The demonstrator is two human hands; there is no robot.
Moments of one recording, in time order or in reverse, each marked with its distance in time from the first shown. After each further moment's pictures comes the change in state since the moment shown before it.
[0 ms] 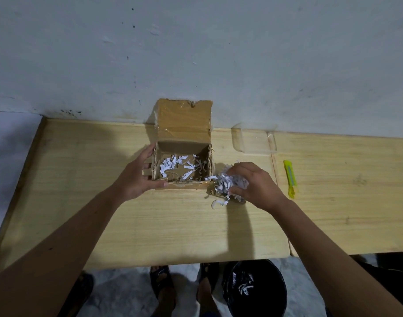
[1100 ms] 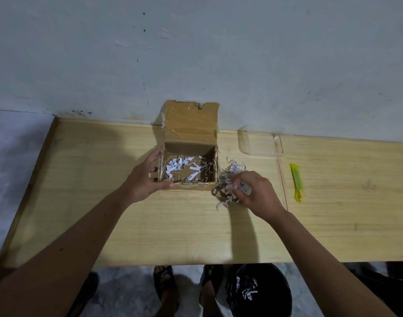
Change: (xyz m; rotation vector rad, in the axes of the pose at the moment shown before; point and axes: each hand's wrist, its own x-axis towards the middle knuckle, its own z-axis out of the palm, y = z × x) left_hand -0.012 0.011 0.005 -0.014 0.007 -0.005; right_hand -0.009 -0.011 0.019 0.111 0.123 0.010
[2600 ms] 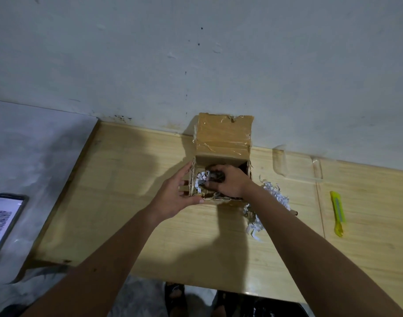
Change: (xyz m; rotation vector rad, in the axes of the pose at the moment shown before) left_hand -0.009 -0.015 0.009 -0.123 0.108 -0.050; right_hand 0.143 -0.073 0.081 0.075 -0.526 0.267
